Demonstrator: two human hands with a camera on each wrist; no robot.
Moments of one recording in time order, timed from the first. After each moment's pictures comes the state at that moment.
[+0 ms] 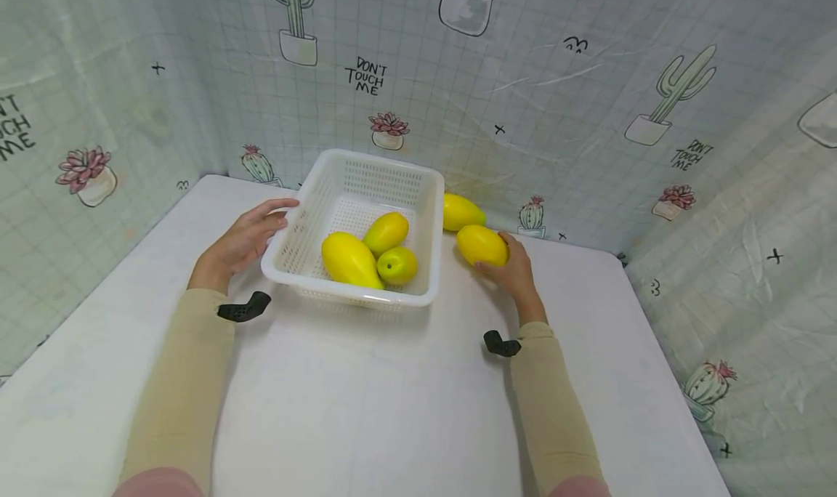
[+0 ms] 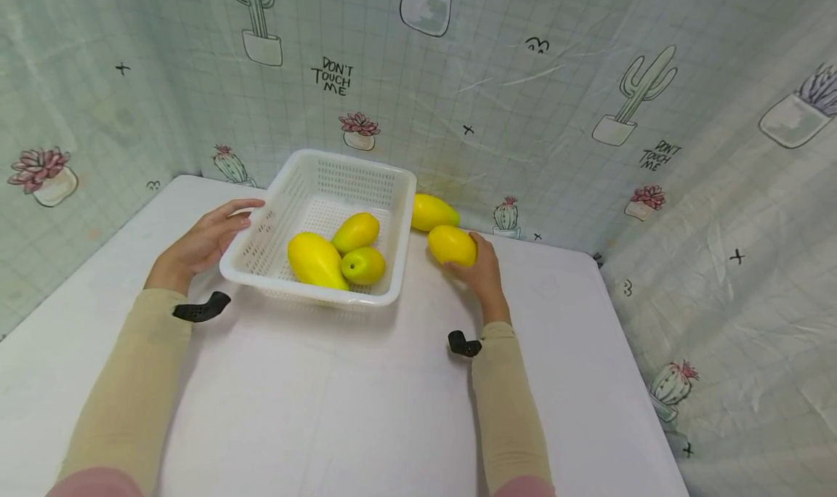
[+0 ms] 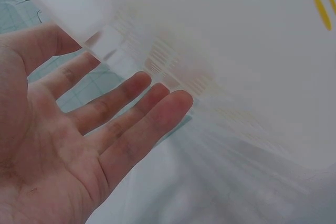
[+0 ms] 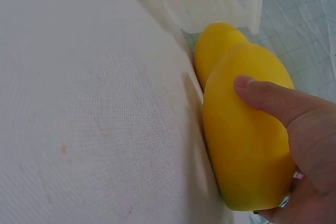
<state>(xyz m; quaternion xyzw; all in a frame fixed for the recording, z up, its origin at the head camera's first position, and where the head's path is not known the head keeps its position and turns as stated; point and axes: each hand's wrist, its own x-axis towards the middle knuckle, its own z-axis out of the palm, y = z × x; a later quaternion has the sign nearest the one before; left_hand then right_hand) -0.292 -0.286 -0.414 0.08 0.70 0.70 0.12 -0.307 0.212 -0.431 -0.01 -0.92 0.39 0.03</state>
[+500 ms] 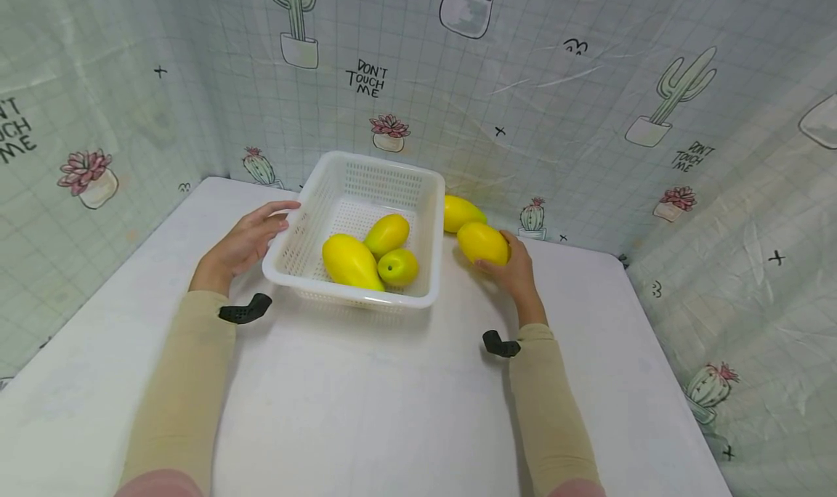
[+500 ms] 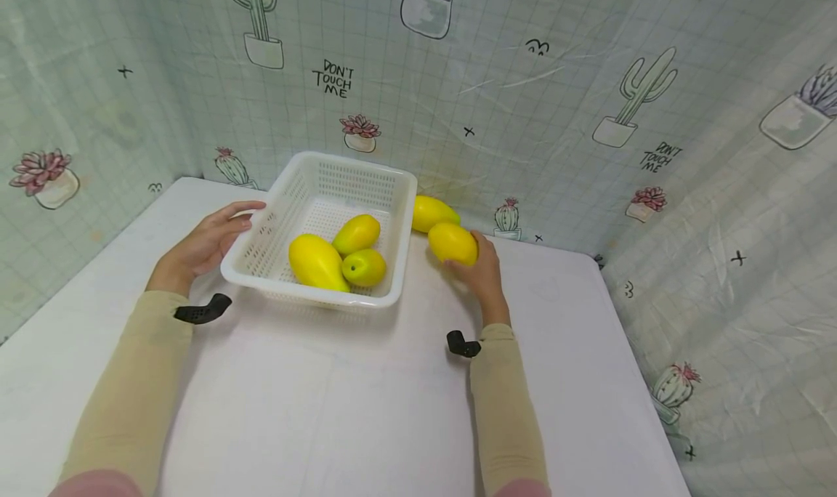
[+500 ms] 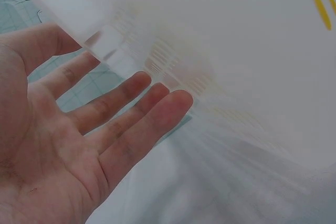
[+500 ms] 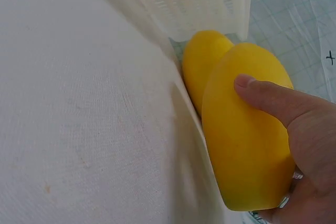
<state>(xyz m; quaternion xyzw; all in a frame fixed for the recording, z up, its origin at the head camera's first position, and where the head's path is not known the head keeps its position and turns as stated) -0.294 -0.286 -0.416 0.07 0.70 0.70 0.12 -0.307 0.208 -0.427 -0.02 -0.92 0.39 0.04</state>
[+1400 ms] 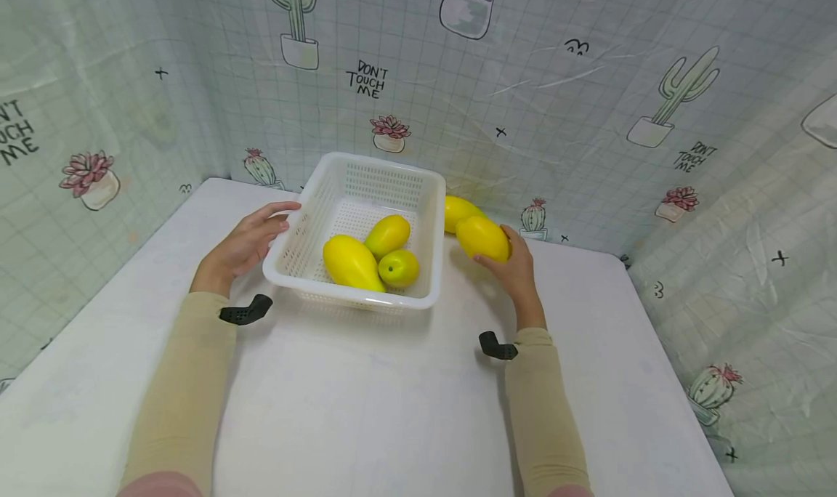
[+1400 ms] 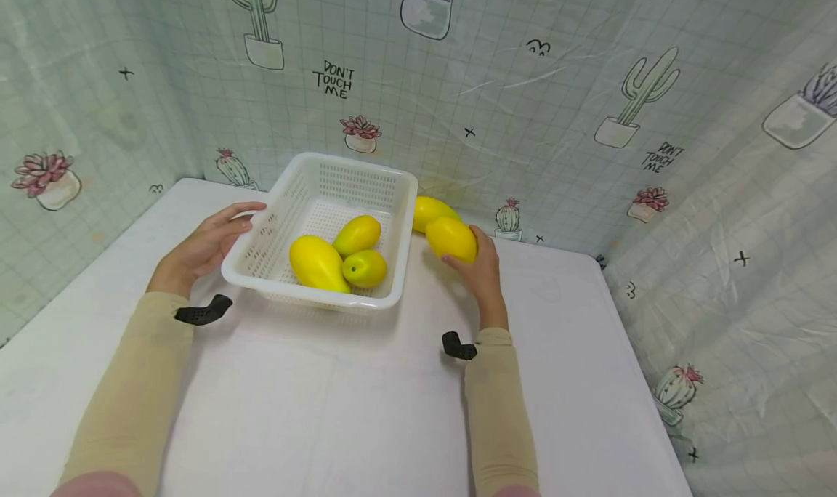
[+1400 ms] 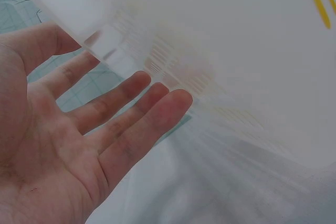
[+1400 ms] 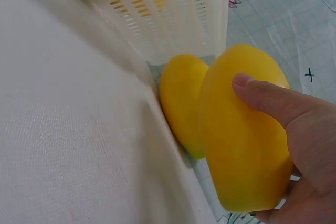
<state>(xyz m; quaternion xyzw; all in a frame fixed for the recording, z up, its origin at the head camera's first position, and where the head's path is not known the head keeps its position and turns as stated) -0.294 -0.286 -0.416 0.07 0.70 0.70 0.12 -0.300 0.199 -0.416 0.00 -0.90 0.42 0.08</state>
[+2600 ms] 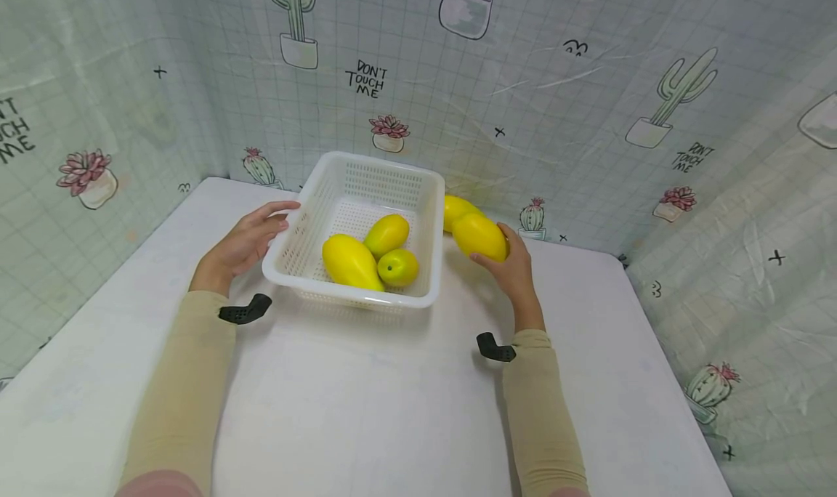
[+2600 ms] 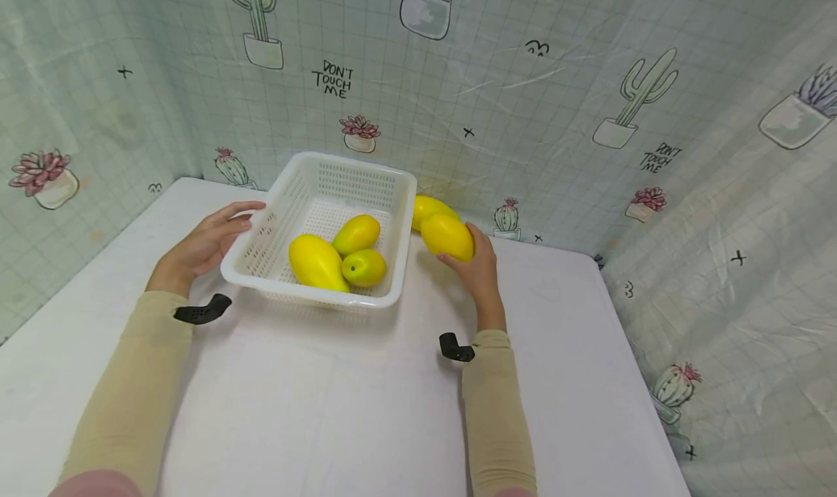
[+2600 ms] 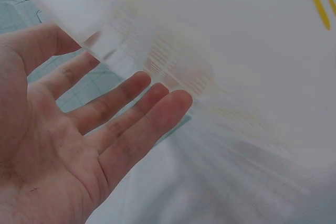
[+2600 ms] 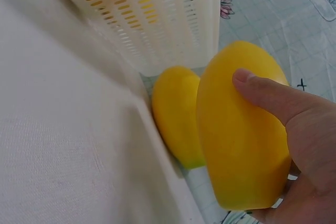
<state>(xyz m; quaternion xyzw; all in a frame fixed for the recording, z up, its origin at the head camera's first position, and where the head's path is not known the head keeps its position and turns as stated) -0.292 -0.286 -0.412 0.07 0.69 0.71 0.13 -0.294 0.194 -0.405 0.00 -0.90 0.44 0.08</state>
